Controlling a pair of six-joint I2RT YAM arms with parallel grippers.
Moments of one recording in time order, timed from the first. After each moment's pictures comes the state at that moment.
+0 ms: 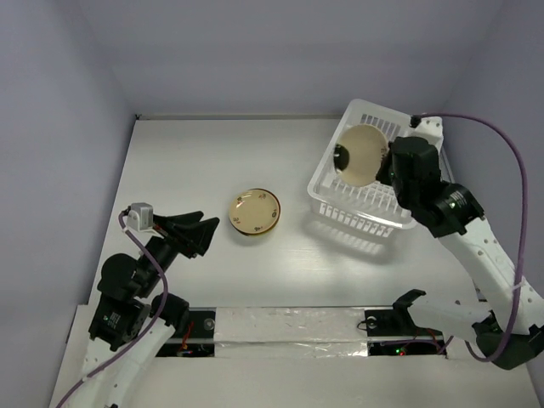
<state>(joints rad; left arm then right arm) -0.44 0.16 0.62 -0.32 0.12 -0.54 0.52 1.10 1.39 -0.82 0.69 0.47</state>
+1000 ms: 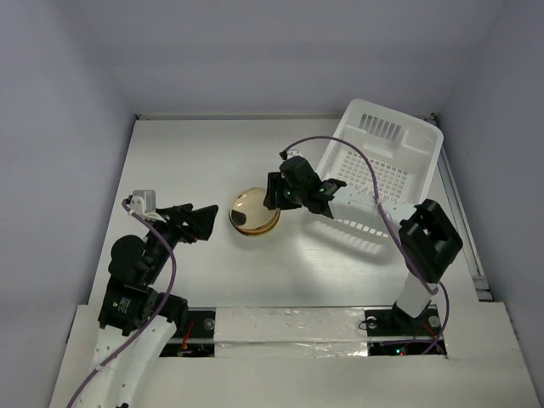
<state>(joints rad) -0.29 0.29 0.62 -0.32 0.11 -0.54 0.79 1.76 1.26 -0.20 0.06 0.61</state>
